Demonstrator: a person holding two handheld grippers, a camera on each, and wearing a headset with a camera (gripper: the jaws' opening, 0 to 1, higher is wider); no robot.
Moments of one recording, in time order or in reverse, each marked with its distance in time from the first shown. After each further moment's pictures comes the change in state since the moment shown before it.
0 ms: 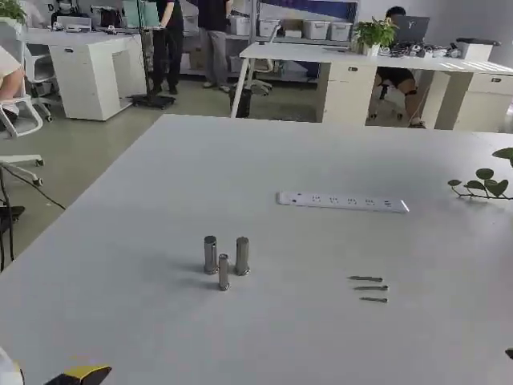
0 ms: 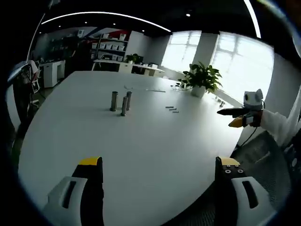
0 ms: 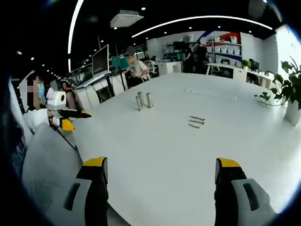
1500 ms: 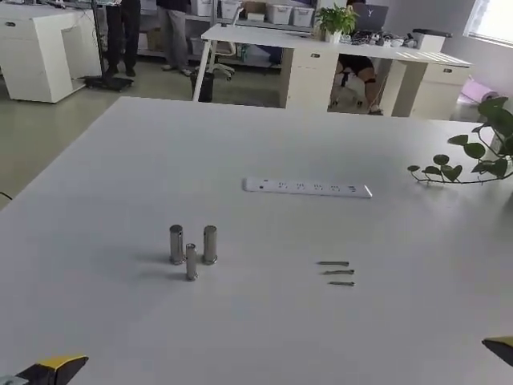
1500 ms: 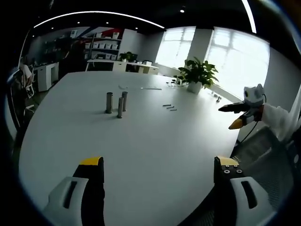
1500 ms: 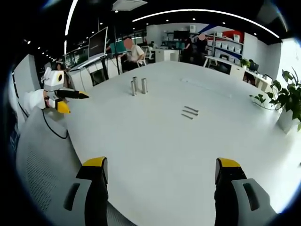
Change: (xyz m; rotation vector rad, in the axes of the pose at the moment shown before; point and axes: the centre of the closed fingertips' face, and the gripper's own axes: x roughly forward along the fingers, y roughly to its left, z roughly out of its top) left arm 0.001 0.000 0.008 0.040 -0.019 -0.029; right arm -0.011 -0.006 -0.002 -0.041 0.034 -0.057
